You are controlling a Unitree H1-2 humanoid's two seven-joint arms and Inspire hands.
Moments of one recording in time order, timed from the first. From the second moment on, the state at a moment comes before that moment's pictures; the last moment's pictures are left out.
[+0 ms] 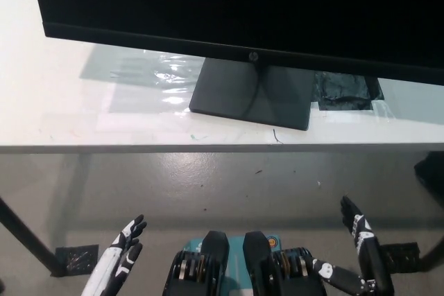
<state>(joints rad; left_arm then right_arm) 0.03 0.26 -0.18 0.32 0.13 -0.41 0.03 0.03 -0.06 0.12 0.24 -0.08 -0.39 -0.10</state>
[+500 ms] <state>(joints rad) 0.03 0.27 -0.20 0.32 0.13 -0.43 0.05 0.03 -0.13 0.11 -0.05 -0.13 -0.41 -0.25</state>
